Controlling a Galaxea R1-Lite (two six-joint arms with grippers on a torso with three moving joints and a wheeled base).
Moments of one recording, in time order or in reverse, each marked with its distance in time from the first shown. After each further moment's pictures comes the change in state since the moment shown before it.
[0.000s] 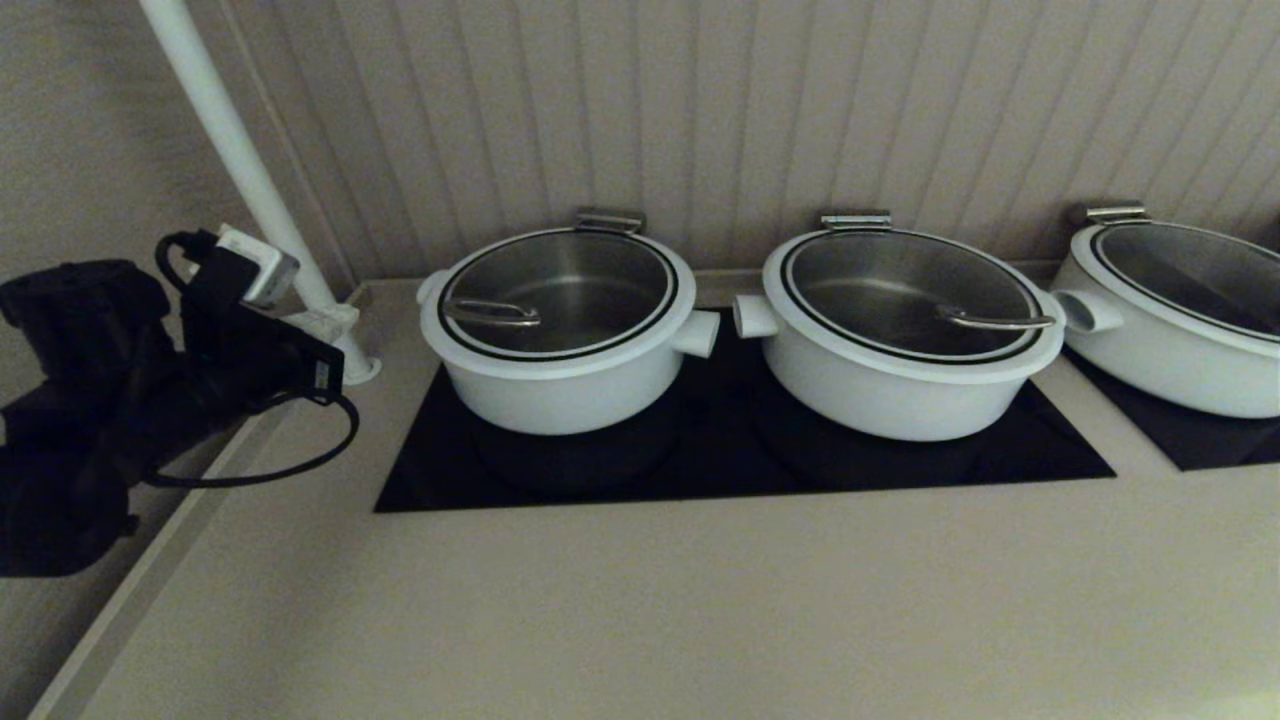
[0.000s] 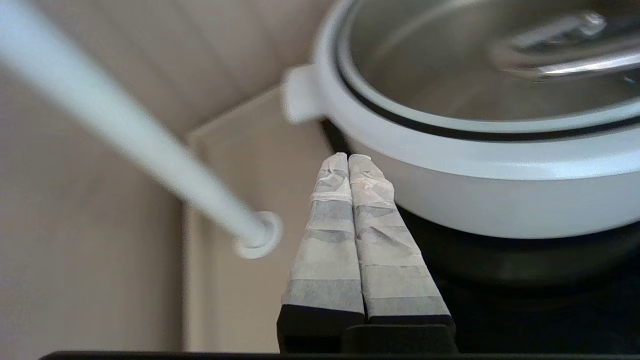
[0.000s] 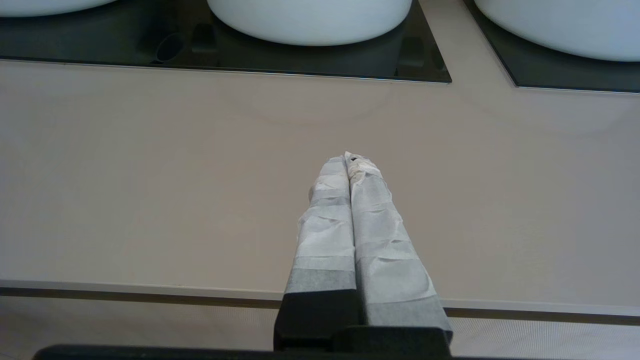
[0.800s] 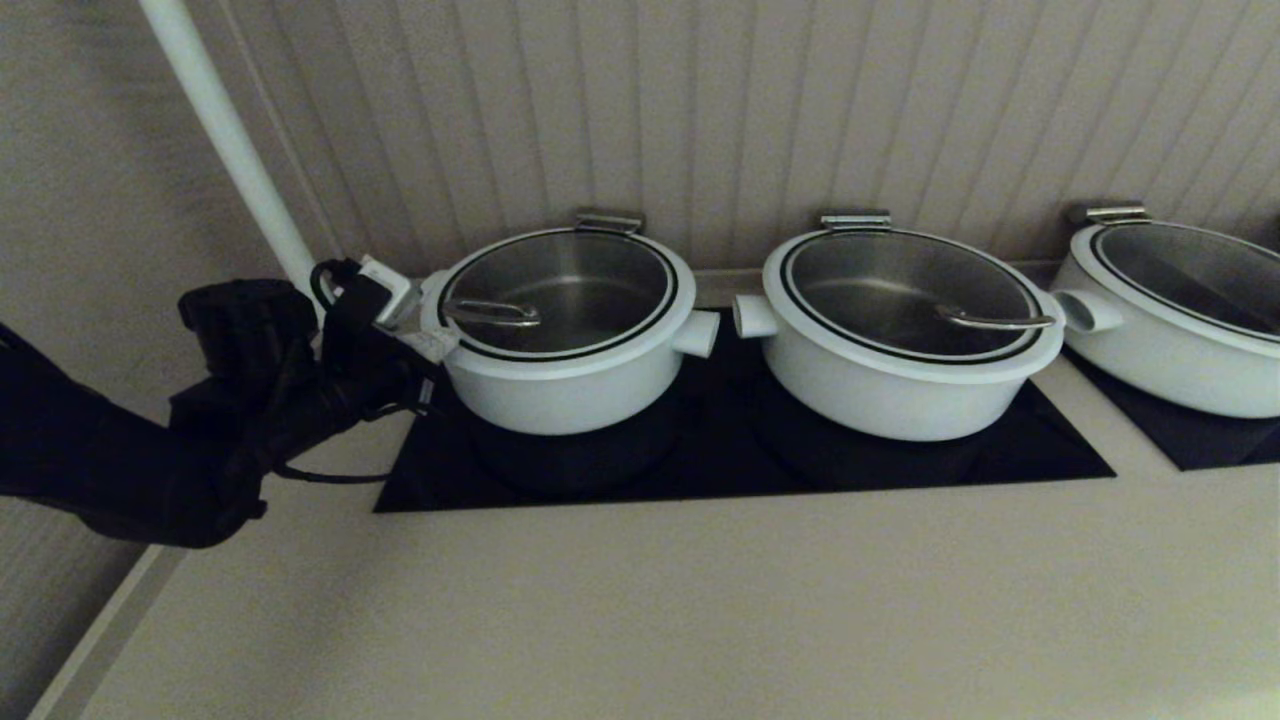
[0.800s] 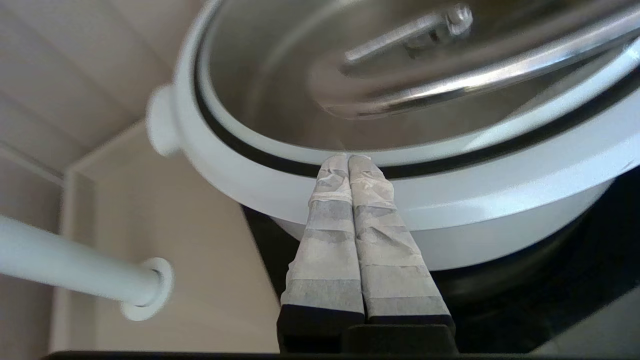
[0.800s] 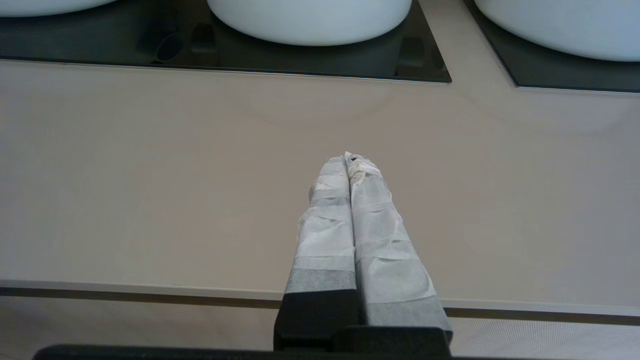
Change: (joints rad) left arm -0.162 0.174 -0.102 -0.001 0.004 0.010; right arm 0.000 0.000 0.000 0.000 0.000 0.000
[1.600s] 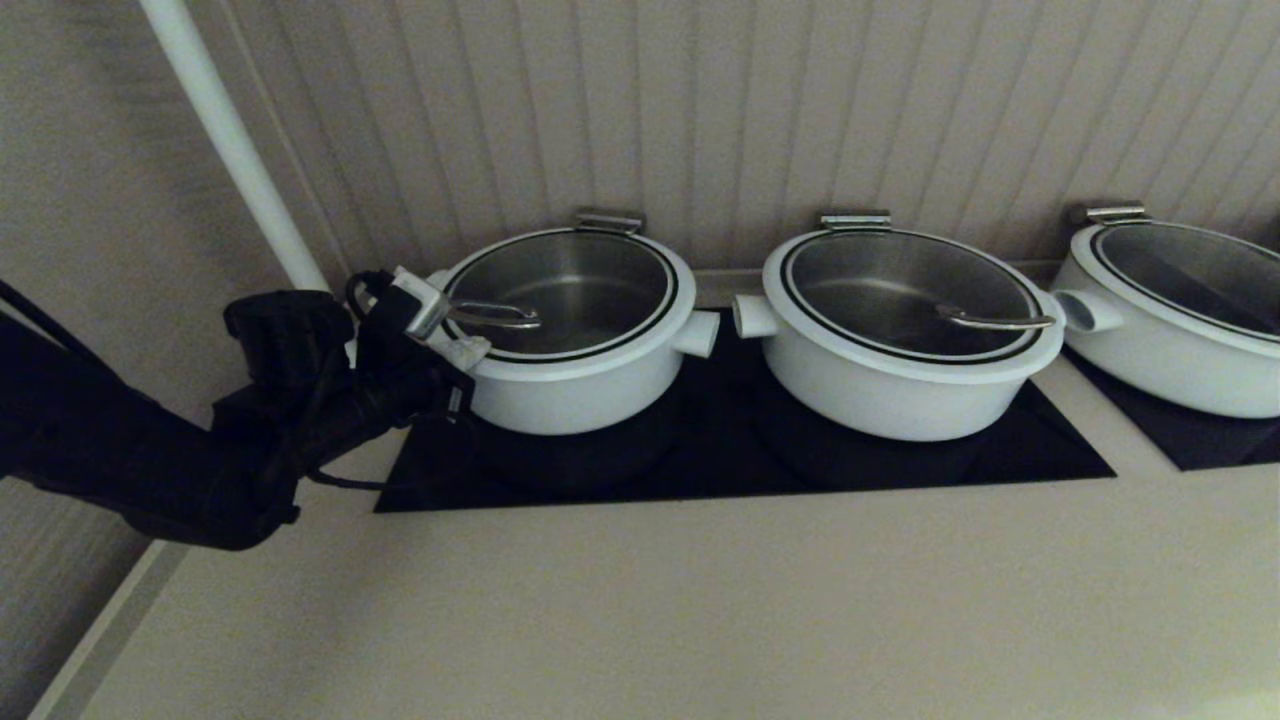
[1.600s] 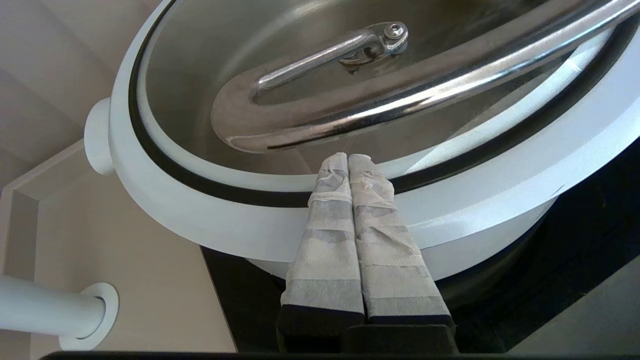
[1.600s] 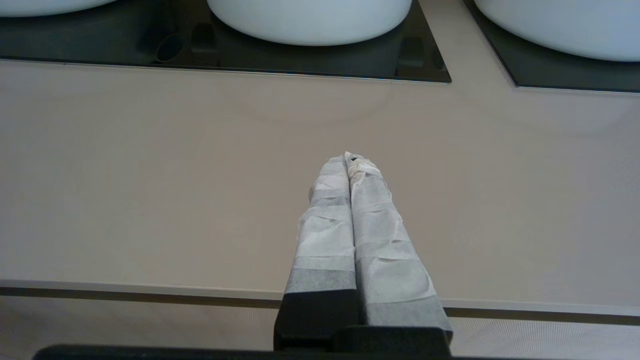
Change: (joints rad) left arm -0.055 0.057 -0.013 -0.016 -0.021 -0.029; right arm 0.000 0.000 0.000 0.000 0.000 0.000
